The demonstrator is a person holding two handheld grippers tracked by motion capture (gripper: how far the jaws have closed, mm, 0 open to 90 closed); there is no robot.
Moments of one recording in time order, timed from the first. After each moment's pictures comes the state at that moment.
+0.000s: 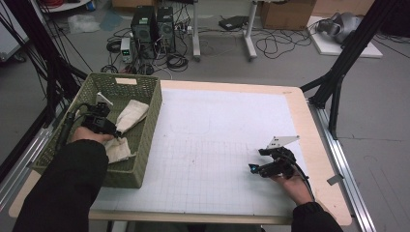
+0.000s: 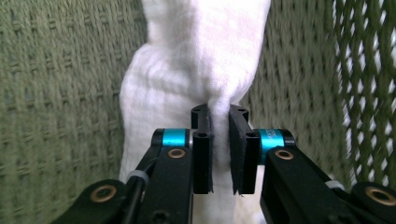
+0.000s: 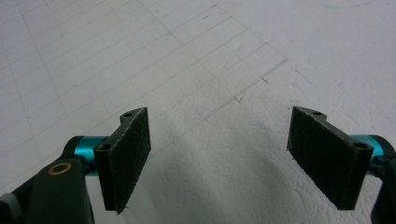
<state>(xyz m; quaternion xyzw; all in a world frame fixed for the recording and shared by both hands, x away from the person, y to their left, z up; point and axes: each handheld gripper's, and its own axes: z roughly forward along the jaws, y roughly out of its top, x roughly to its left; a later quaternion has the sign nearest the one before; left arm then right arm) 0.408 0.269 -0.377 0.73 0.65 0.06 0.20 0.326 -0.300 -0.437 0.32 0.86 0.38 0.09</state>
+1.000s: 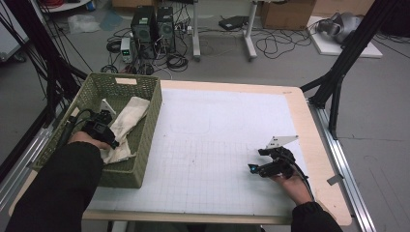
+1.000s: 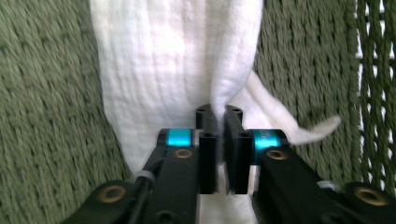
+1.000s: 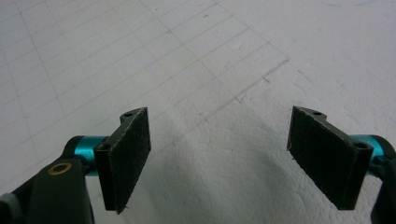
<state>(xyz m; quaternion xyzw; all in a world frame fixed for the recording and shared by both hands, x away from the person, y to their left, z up) 0.395 0.265 -0.383 0.77 0.62 0.00 0.14 0.328 -0.299 -0.437 0.32 0.86 0.38 0.09</state>
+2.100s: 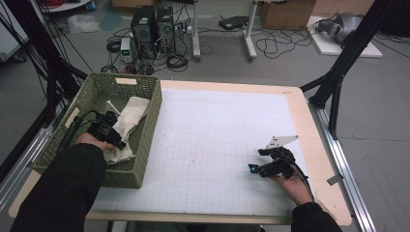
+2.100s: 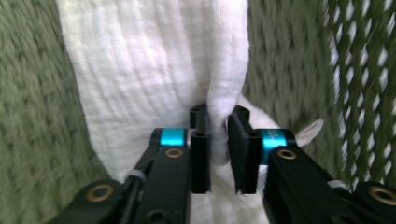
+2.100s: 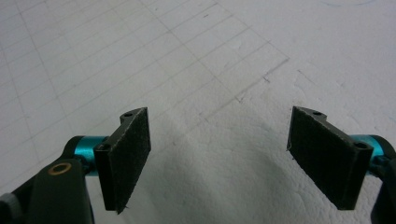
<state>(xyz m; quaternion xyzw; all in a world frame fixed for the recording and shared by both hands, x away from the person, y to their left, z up) 0.395 0.253 -0.390 0.77 0.61 0.00 0.17 0.327 -0.299 -0.437 0.32 0.86 0.38 0.09</state>
